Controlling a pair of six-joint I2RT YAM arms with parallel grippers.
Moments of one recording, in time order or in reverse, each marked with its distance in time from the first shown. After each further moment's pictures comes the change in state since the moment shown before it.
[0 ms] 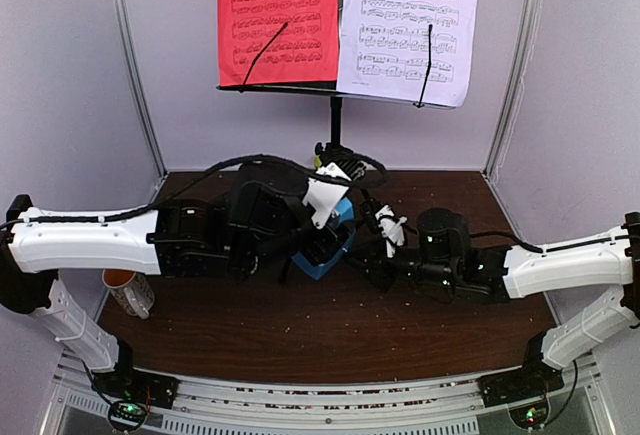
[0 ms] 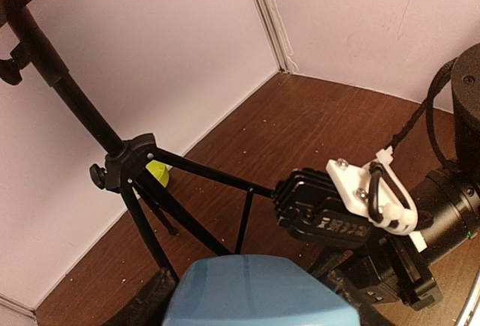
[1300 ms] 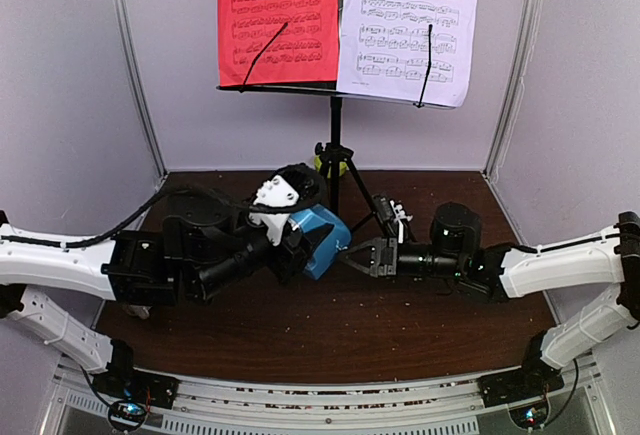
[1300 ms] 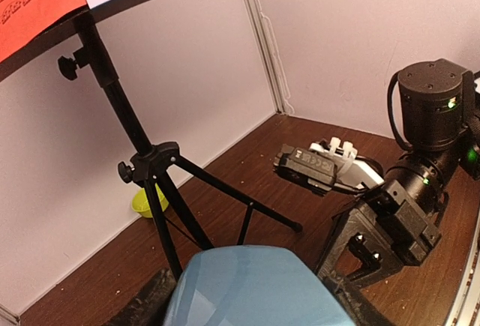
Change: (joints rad) left arm -0.057 -0.250 -0.312 0.266 0.001 0.035; right arm -0.106 0.020 -0.069 0.296 -0.422 0.690
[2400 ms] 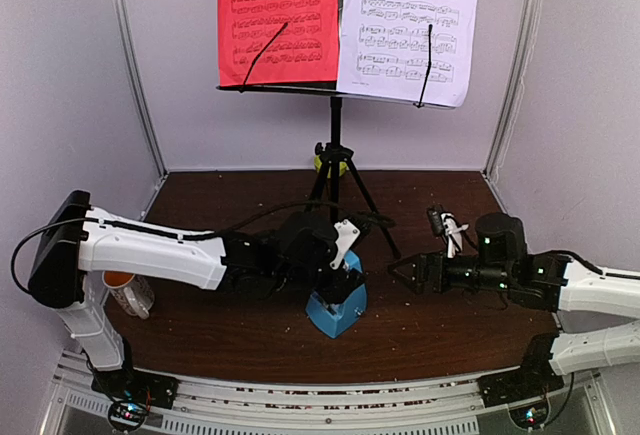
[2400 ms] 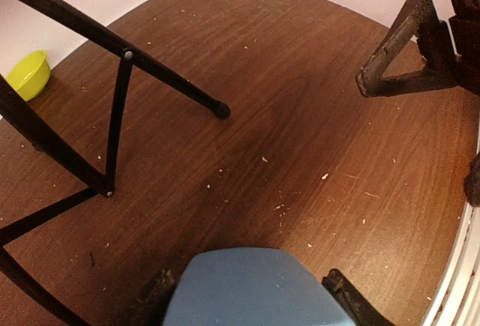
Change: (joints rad) left arm 0.179 0.462 0.143 -0.134 0.353 -0.320; right arm -0.074 -0.438 -0.119 -0.634 0.300 -0.349
